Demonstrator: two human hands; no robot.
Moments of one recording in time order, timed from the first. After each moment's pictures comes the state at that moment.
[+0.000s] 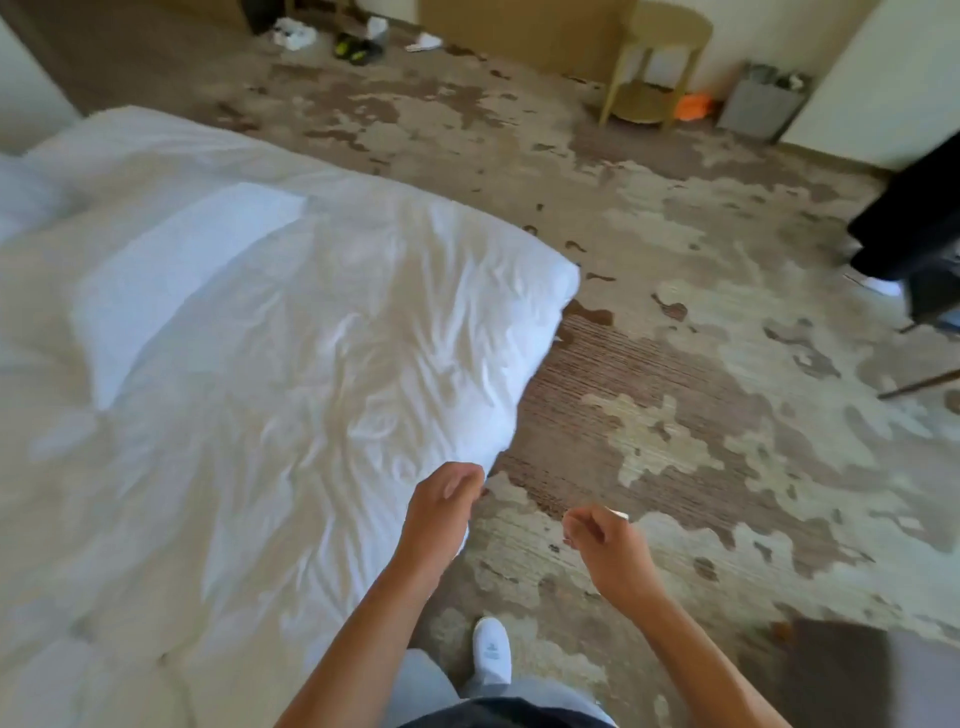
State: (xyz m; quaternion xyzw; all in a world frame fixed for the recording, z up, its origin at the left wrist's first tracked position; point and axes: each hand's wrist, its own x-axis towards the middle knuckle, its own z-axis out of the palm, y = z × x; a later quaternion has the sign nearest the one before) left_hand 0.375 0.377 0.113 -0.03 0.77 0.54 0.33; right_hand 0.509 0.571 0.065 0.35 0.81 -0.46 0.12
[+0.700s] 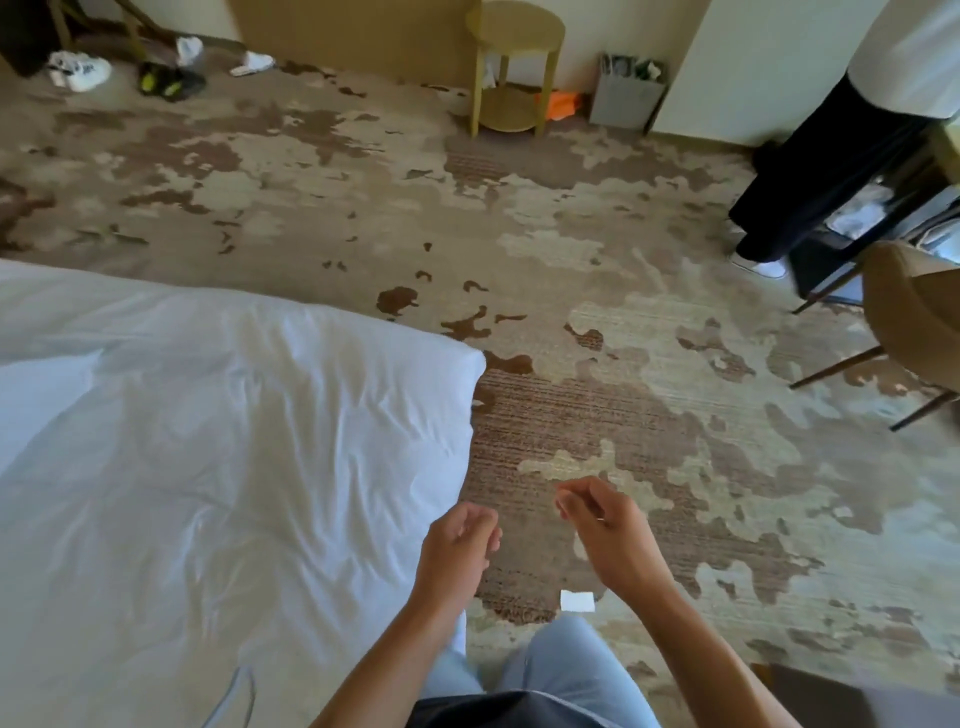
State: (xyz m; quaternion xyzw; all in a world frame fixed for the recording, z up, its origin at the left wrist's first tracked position) left_hand 0.130 0.672 0.092 0.02 0.74 0.51 0.44; right_hand 0.252 0.834 0.104 0.43 0.75 -0.50 -0.03
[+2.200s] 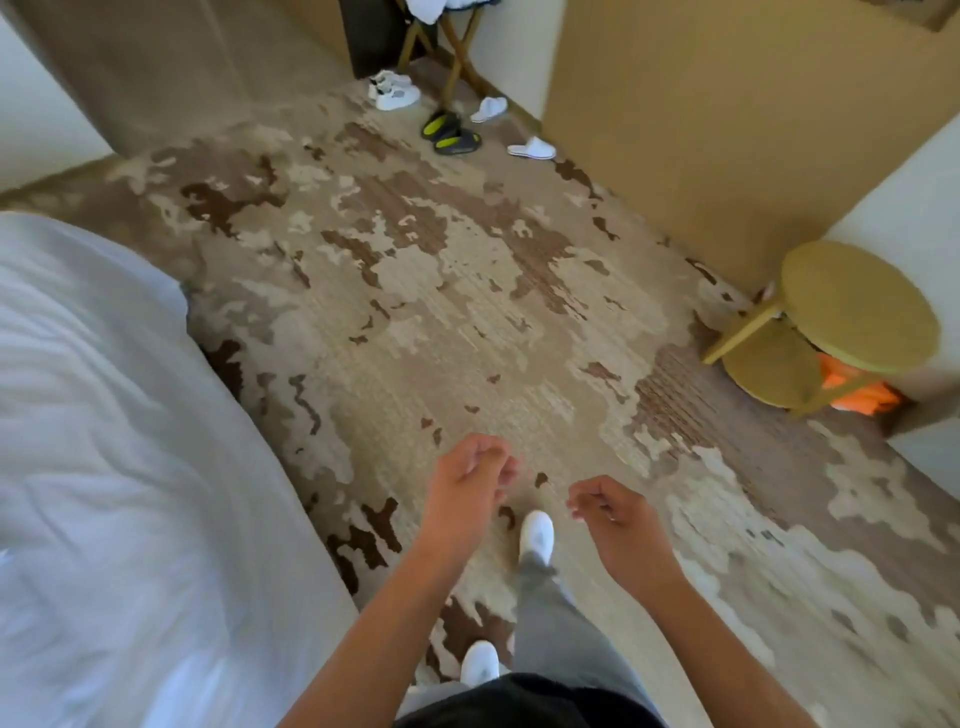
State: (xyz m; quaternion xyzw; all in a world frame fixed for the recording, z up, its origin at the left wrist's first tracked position) left_hand -0.767 1.186 0.133 -0.20 0.67 0.69 0.18; right_hand -0.744 1.392 0.111 0.16 0.86 -0.45 0.18
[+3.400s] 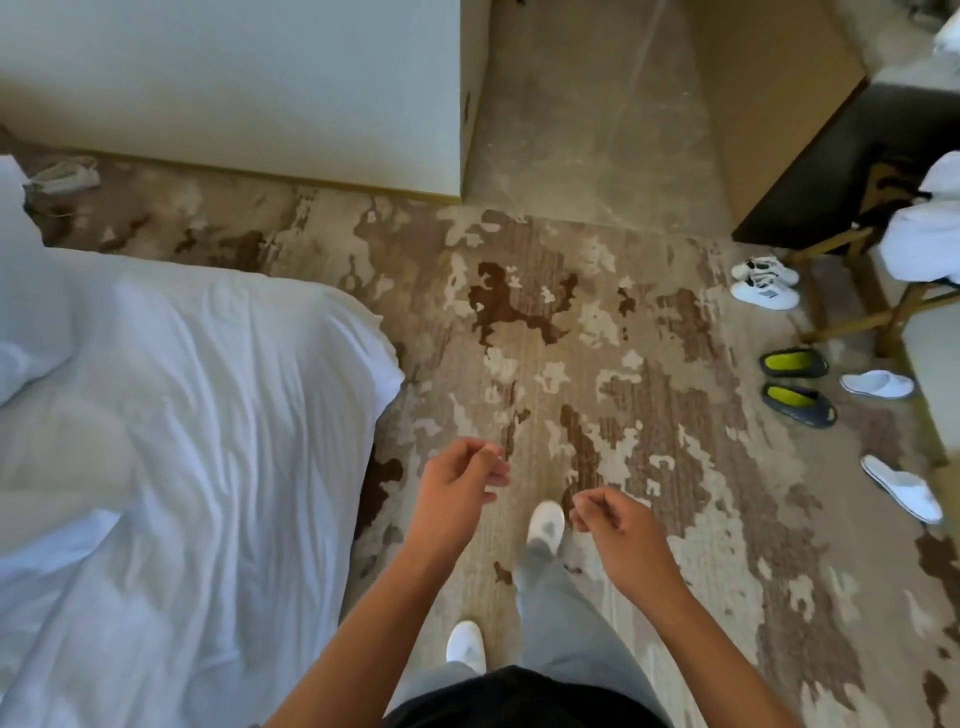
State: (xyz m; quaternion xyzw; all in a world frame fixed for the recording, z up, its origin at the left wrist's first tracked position) left_hand -1.499 0.606 0.125 -0.46 0.55 0.68 -0.13; right_hand -1.634 0.781 0.084 -0.18 0.84 -0.36 0.36
